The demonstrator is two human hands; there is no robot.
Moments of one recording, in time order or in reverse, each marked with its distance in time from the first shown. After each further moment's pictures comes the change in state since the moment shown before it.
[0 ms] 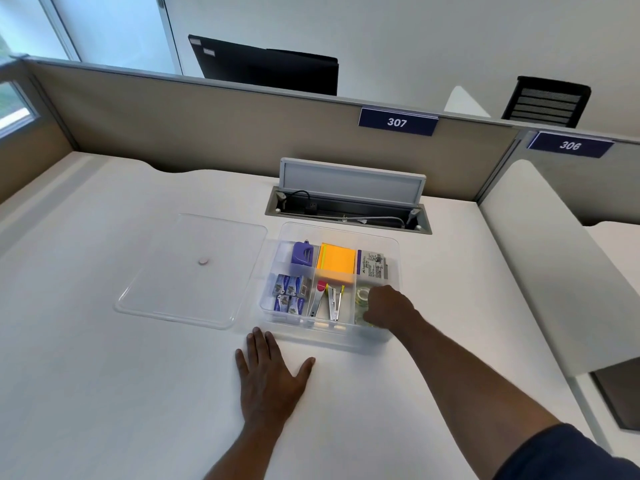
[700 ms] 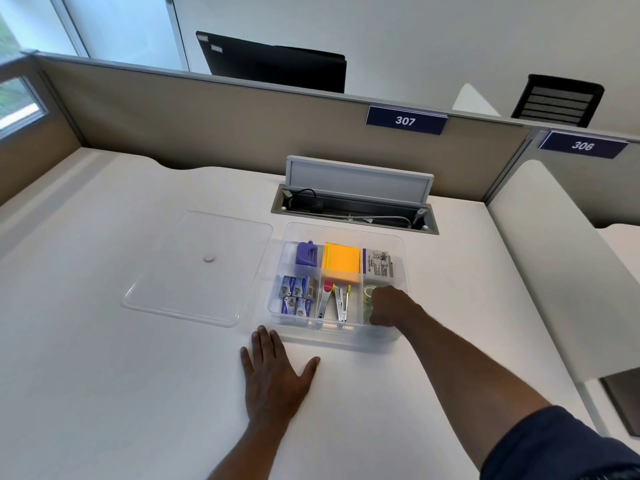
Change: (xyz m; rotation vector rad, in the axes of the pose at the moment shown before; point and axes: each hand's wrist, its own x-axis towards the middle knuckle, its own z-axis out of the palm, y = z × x) left_hand 0.000 0.001 0.000 0.000 0.003 -0.001; right_hand 0.008 -0.003 -0.004 -0.080 -0.116 -0.056
